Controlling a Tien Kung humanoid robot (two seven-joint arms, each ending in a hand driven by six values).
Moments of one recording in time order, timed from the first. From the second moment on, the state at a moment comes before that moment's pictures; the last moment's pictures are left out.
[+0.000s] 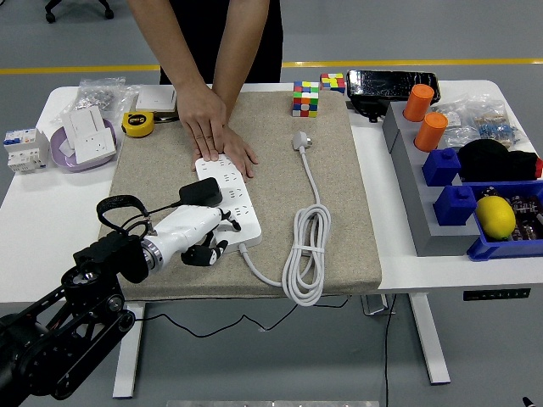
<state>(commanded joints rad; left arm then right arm) -0.26 0.20 -0.99 -1.40 2.23 -0.20 0.13 0.05 -0.17 1.34 0.18 -1.16 -0.02 0.02</state>
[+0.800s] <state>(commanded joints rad) -0.26 0.20 -0.99 -1.39 2.24 -0.18 0.13 0.04 -0.17 1.34 0.18 -1.16 -0.02 0.02</state>
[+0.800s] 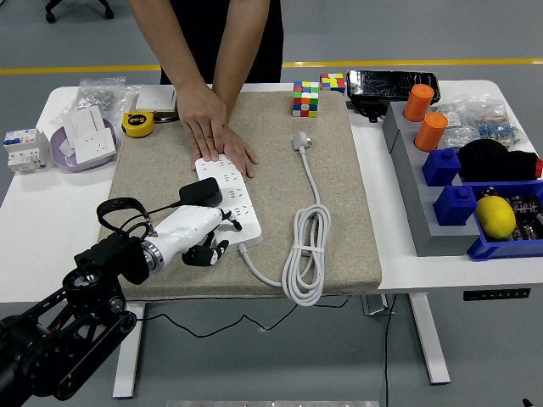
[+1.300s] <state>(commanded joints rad) -0.27 0.20 -1.00 -1.39 2.24 -0.18 0.12 0.05 -0.17 1.34 0.18 -1.16 -0.02 0.02</state>
